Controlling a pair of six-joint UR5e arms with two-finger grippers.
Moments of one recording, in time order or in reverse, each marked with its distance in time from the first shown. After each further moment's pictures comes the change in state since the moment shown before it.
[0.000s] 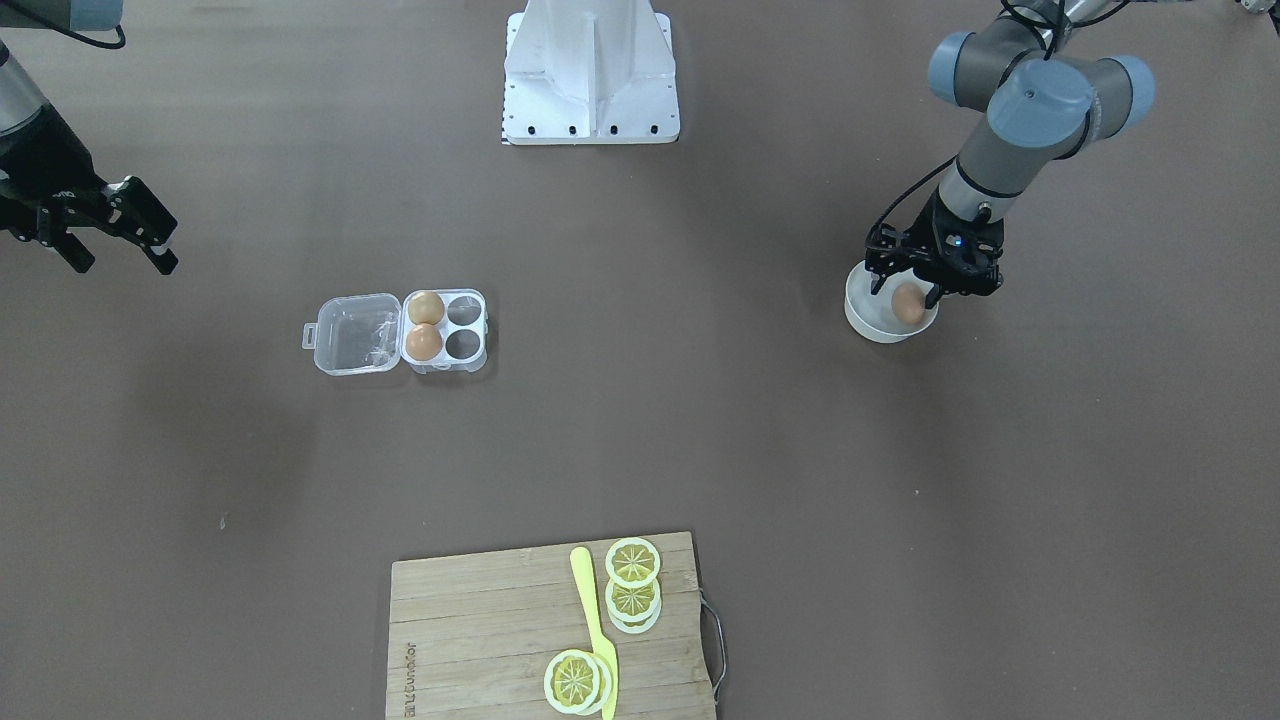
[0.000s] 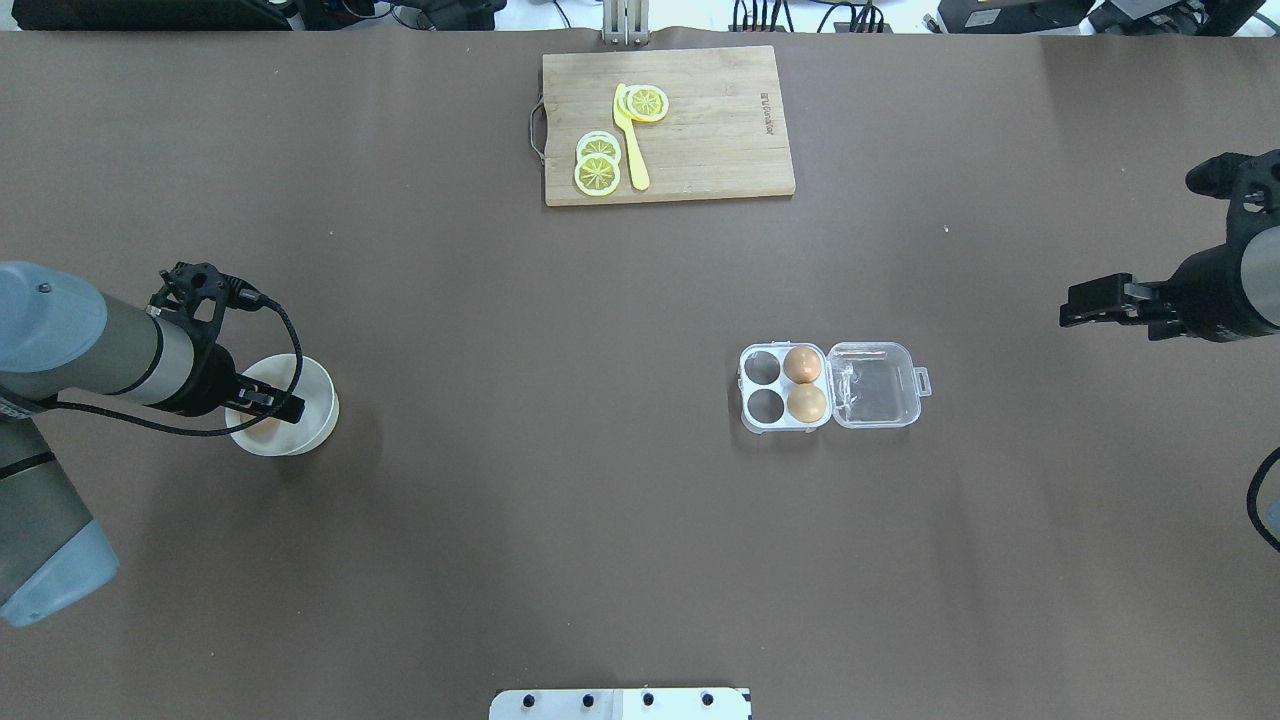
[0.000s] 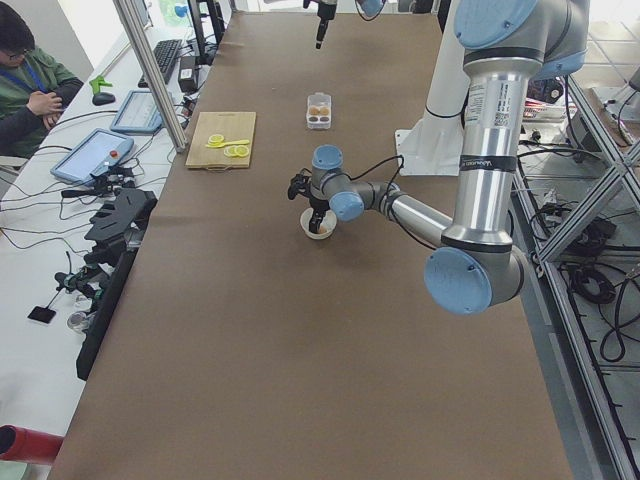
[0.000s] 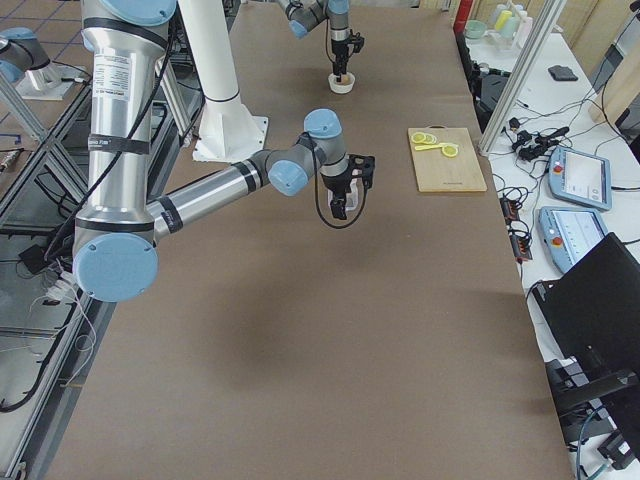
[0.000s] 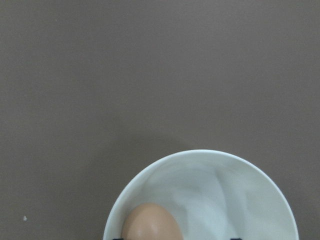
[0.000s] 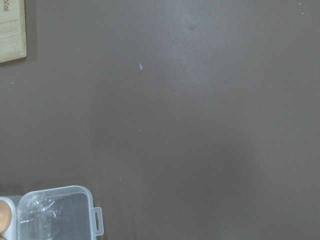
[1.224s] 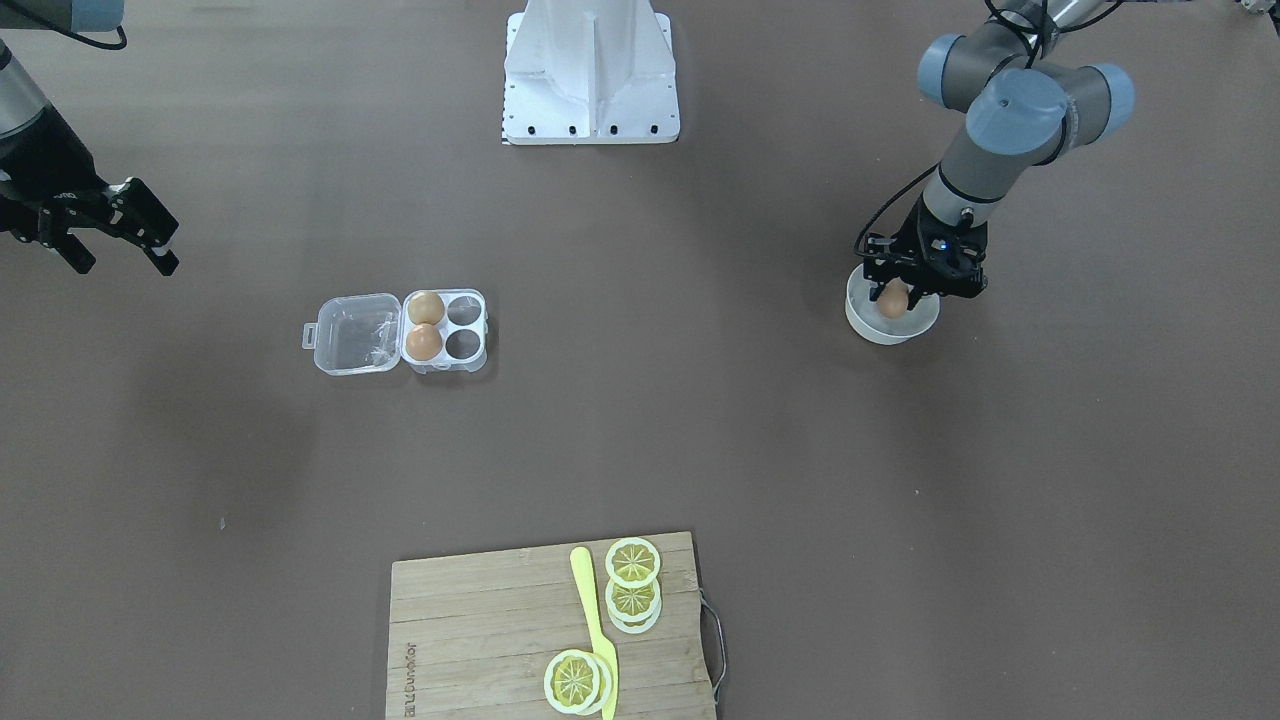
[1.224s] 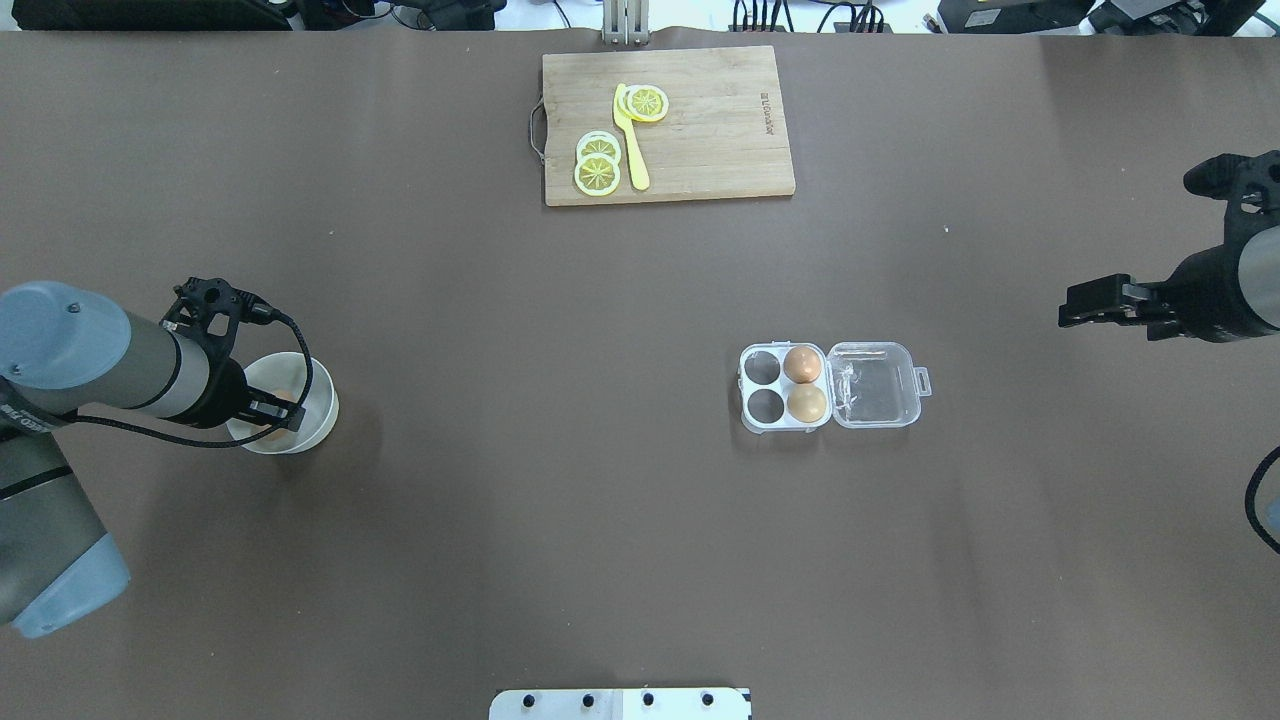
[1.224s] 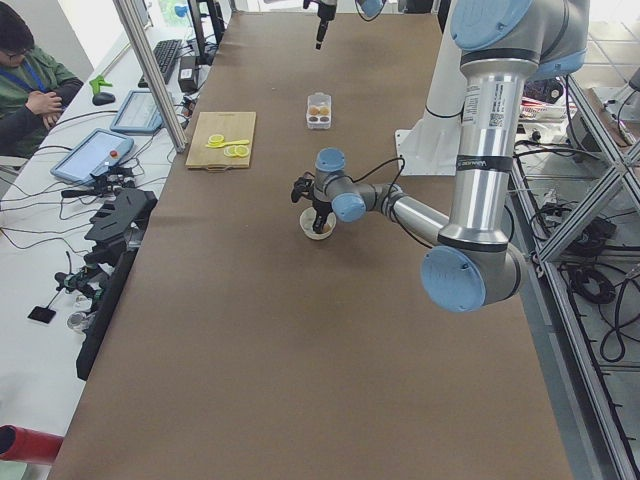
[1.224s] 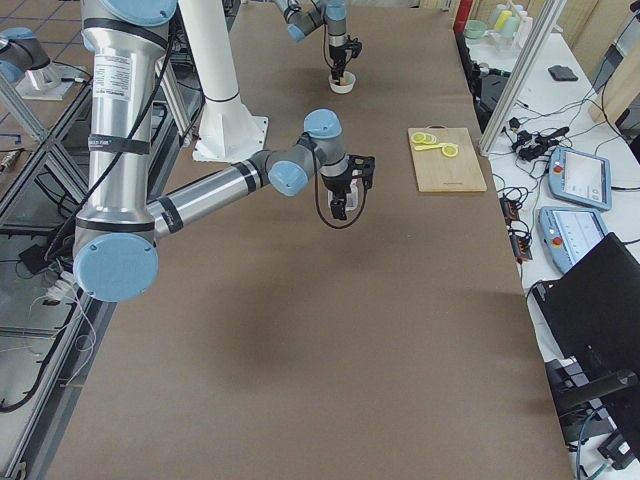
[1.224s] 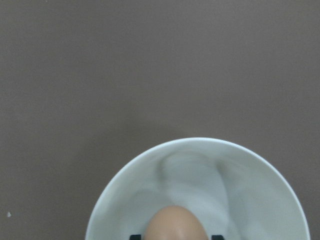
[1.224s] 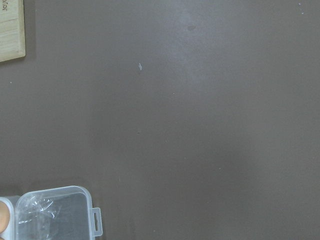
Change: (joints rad) left arm 0.041 -0.007 0.021 0.000 0.037 -0.039; right arm -0.003 0.000 -0.001 0.001 -0.004 0.000
